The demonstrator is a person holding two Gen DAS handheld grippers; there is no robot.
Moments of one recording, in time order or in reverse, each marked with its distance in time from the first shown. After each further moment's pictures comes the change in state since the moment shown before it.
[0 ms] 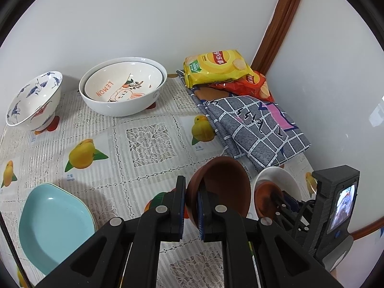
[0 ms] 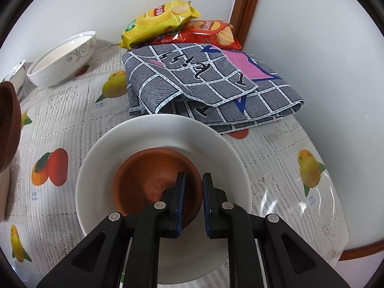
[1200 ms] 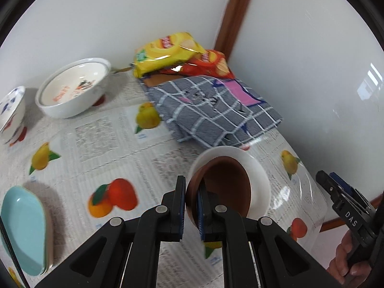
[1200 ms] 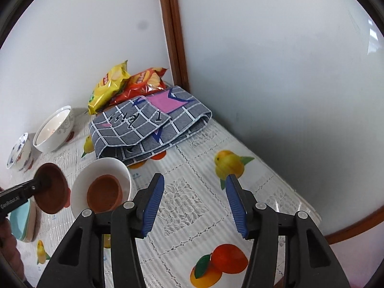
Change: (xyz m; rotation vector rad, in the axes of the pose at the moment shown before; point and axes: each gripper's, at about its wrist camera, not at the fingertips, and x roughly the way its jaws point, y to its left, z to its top) left arm 0.020 -0.092 -0.021 0.133 0.055 -0.068; right arm -0.085 -0.143 -0.033 0.298 -0.167 0.063
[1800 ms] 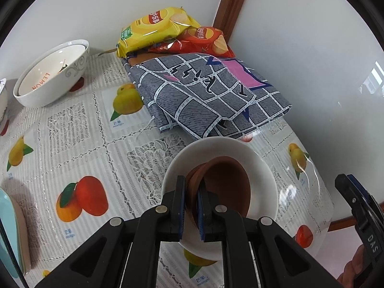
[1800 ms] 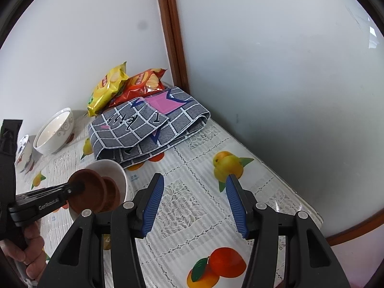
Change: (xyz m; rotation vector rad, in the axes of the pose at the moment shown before) left arm 0.055 -0.021 0.002 -0.020 0.079 0.007; right arm 0.002 -0.004 -0.001 -0.010 -0.011 0.006
